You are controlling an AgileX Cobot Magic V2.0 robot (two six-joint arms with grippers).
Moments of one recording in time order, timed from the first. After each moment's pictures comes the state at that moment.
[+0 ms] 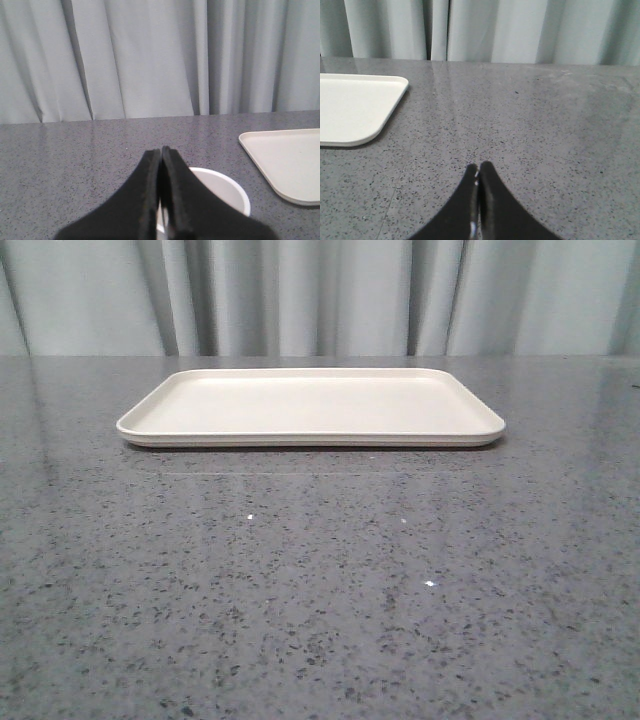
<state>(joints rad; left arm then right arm) 0.01 0.11 -0.25 -0.05 0.16 0.06 0.04 0.12 -0.19 -0.07 0.28 0.12</state>
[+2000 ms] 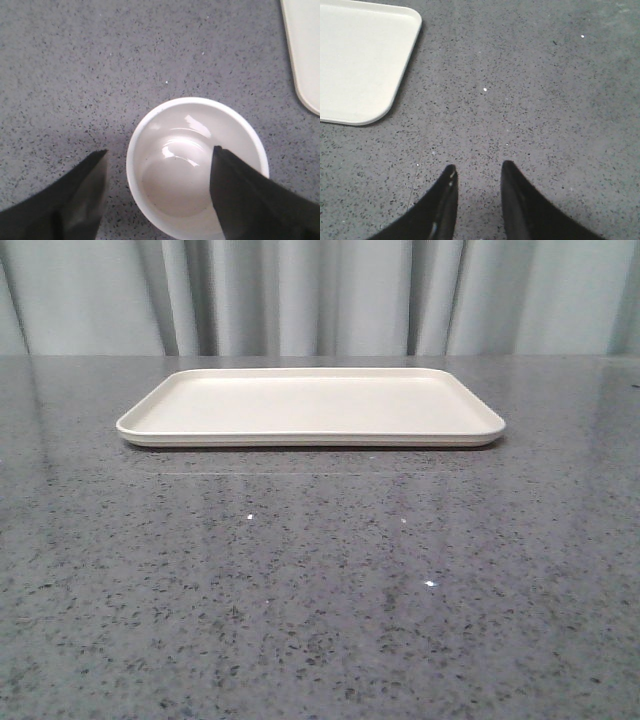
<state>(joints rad) 0.01 0.91 -0.88 0.01 0.86 -0.14 0.14 0.76 -0.66 -0.07 0.52 0.09</state>
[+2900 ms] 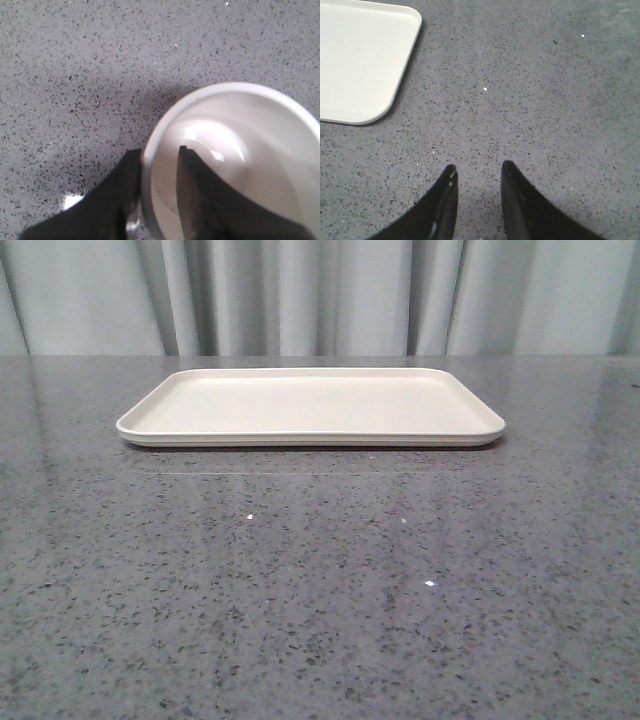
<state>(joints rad) 0.01 1.09 -0.89 0.01 0.86 -0.15 0.14 0.76 -0.66 -0.07 0.52 0.09</state>
